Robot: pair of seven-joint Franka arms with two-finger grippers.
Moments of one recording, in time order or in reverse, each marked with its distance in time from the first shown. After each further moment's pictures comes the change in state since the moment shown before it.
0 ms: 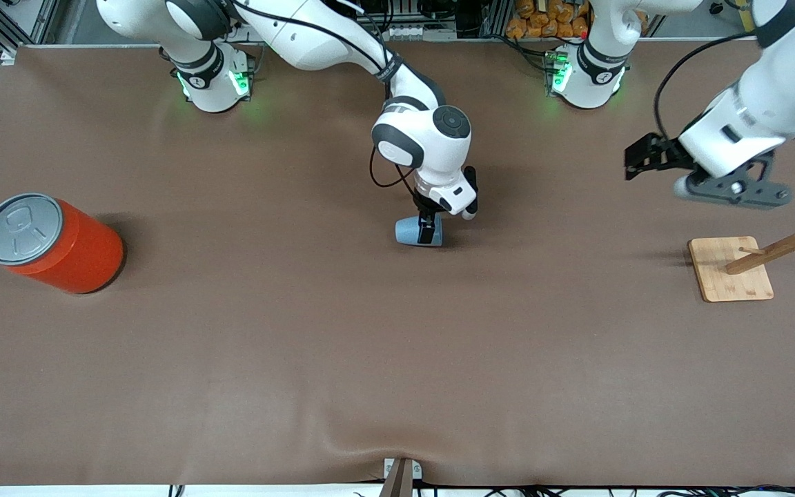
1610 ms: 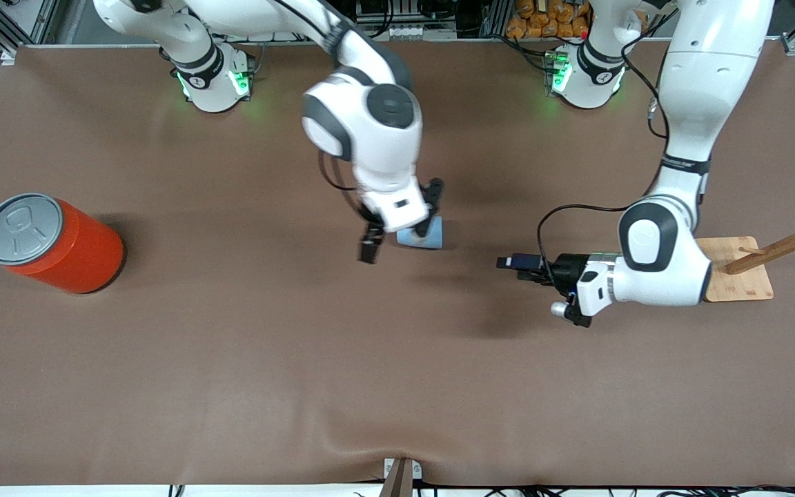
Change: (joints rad) left arm 0.039 0.532 -0.009 -0.163 -1.007 0.339 0.626; right arm -0.265 -0.290 -0.011 0.083 0.097 -0.317 0.015
